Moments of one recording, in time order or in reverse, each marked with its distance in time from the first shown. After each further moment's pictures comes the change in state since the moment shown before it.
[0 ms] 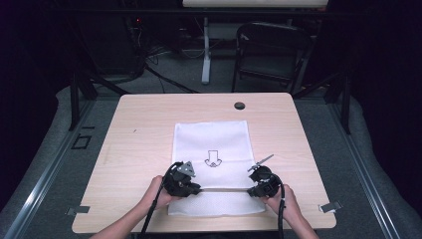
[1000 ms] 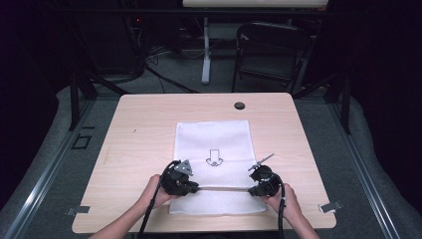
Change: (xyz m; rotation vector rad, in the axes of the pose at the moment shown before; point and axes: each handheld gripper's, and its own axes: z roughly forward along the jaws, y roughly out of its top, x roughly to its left) left arm 0.003 -0.001 -0.006 -0.022 0.007 -0.003; right arm -0.002 0.001 -0.001 0.012 -0.017 0.008
